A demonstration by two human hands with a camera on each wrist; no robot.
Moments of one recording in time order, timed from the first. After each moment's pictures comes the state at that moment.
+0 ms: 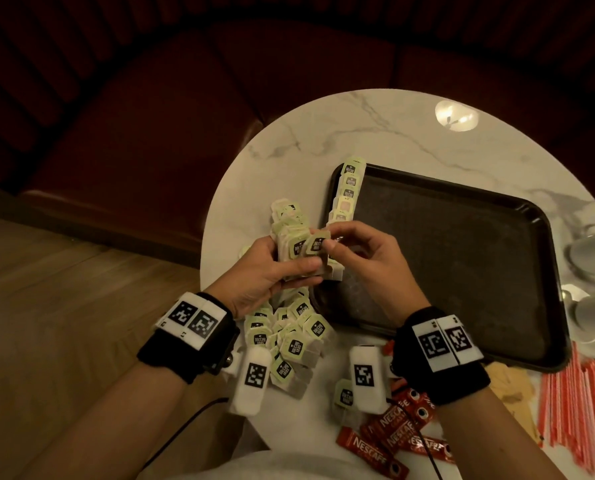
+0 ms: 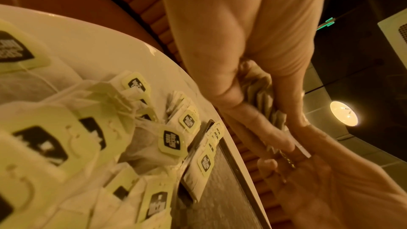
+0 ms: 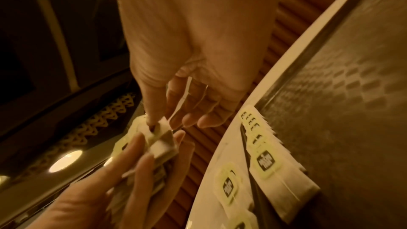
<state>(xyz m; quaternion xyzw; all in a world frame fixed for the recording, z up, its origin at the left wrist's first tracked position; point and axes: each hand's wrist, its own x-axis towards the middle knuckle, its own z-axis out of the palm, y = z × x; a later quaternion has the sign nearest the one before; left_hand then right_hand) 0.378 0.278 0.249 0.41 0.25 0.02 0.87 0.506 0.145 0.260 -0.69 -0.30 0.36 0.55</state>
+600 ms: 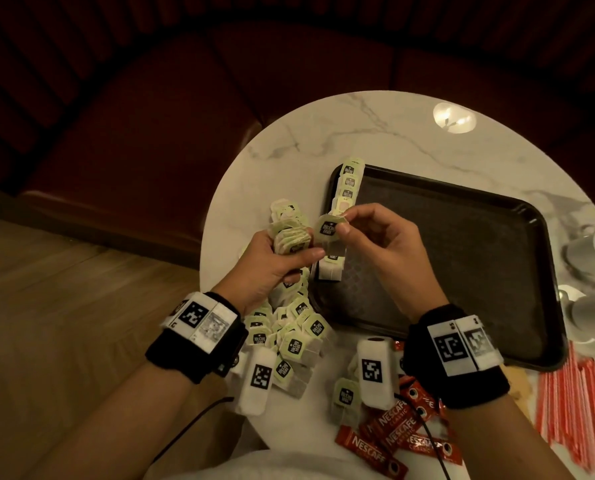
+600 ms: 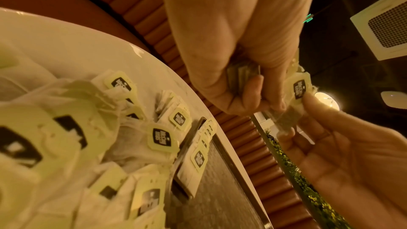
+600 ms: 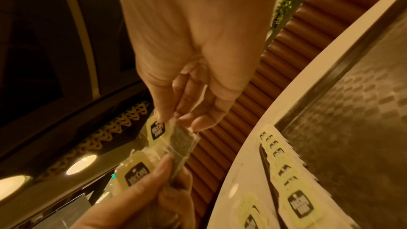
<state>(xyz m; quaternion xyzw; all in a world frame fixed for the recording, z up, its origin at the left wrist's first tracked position) 0.386 0.274 0.246 0.52 0.29 0.10 0.80 0.510 0.144 0.283 -0.67 -0.31 0.31 0.60</state>
